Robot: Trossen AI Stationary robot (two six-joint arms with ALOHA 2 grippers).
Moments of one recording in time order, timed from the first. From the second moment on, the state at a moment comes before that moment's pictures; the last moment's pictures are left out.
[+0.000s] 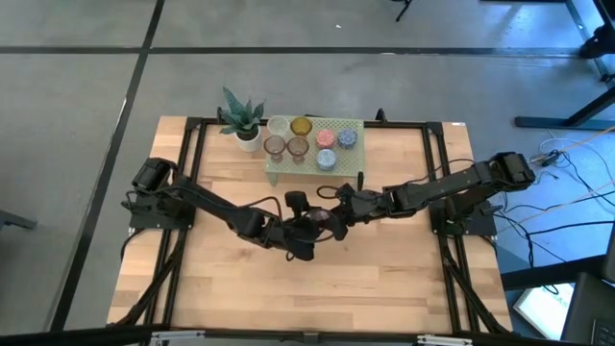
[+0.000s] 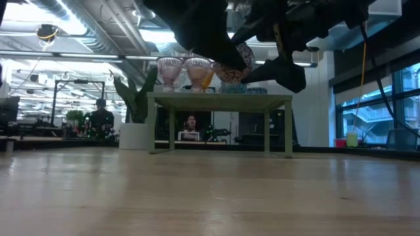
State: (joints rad) left arm -0.34 1.78 1.21 -0.12 -0.72 0.04; right arm 0.20 1.49 0.84 0.08 0.11 0.95
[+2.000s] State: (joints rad) left arm -0.37 1.78 1.21 -0.33 -0.78 -0.08; right arm 0.18 1.26 0.84 -0.28 0.12 0.89
